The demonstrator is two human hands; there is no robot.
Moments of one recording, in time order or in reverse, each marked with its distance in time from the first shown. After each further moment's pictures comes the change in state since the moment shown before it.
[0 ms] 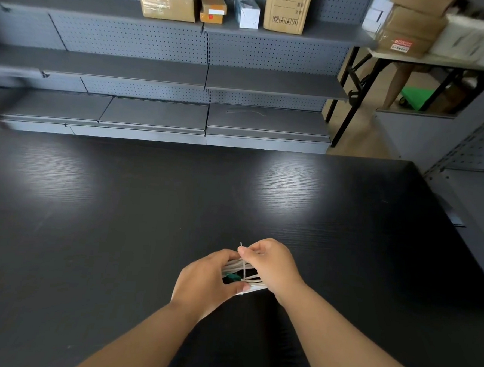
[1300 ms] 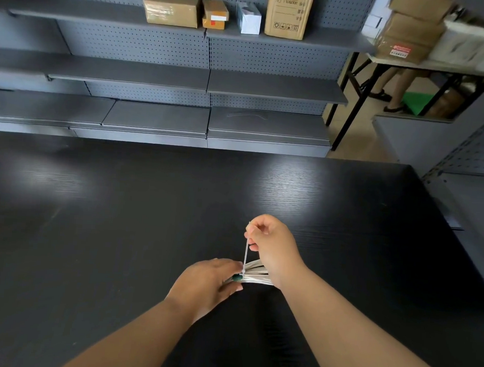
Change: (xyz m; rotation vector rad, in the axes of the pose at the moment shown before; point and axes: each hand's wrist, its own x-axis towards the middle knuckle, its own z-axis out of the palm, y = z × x) left_hand -0.001 -0.009 -0.007 0.097 -0.037 0.340; right_hand 0.002 -0.033 -0.011 0.317 0.041 -0.119
